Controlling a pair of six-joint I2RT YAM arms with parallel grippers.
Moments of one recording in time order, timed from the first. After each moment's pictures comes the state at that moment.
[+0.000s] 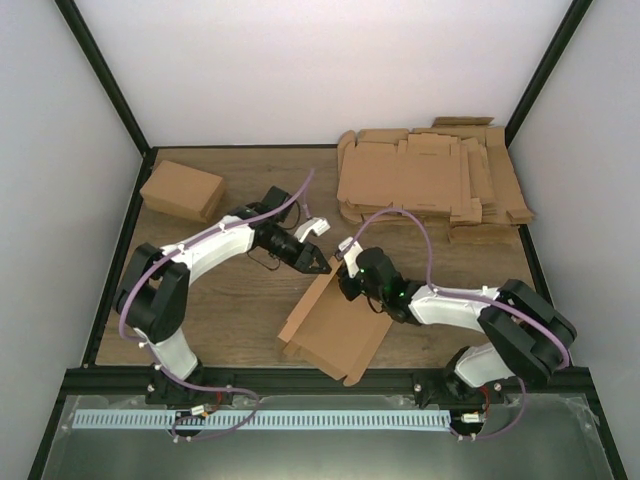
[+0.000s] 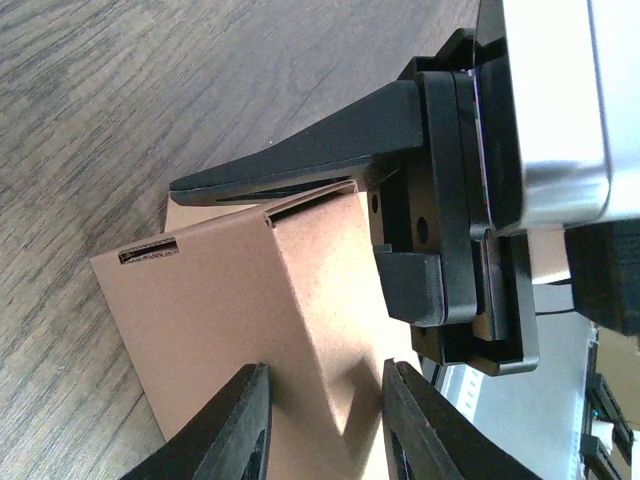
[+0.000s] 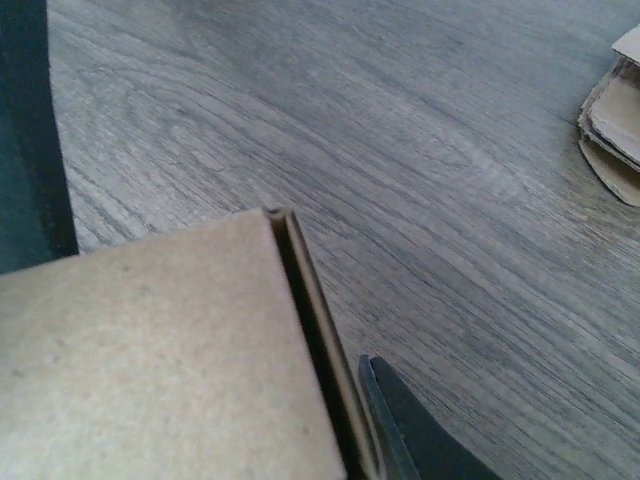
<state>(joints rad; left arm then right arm) -0.56 1.72 1.20 -0.64 0.86 0.00 0.81 1.42 0.52 0.31 0.07 0.05</state>
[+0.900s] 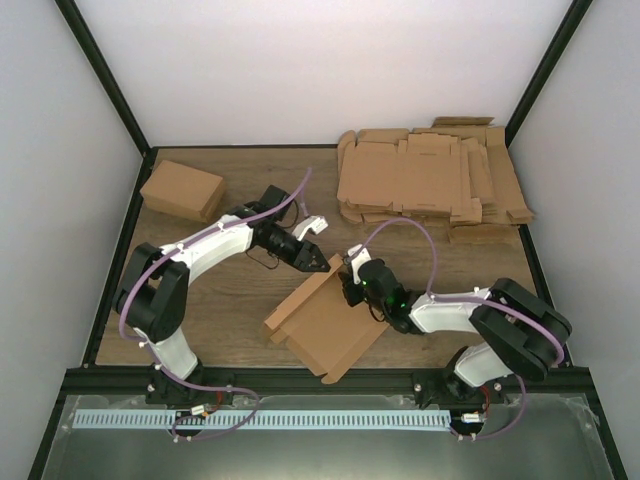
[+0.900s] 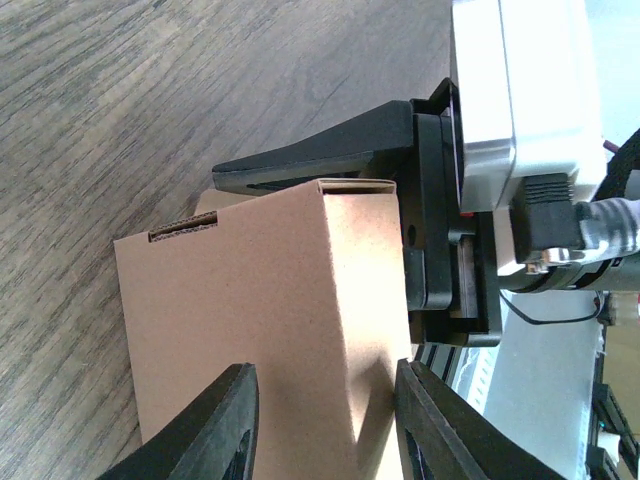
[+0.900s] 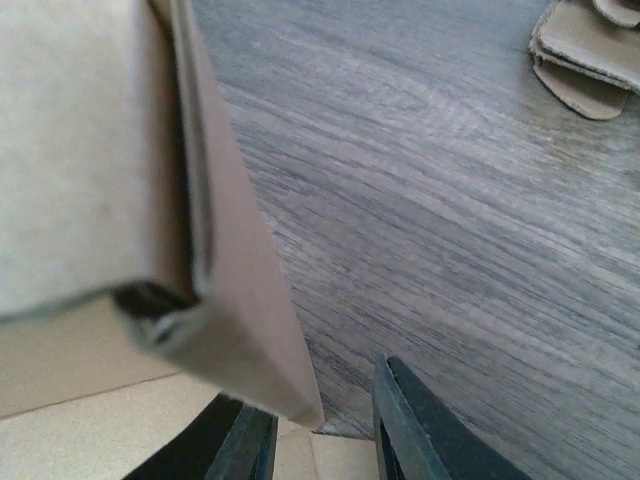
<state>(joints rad) -0.55 1.72 1.19 -0.63 0.85 -0.01 0.84 1.44 0.42 0.44 0.19 0.20</state>
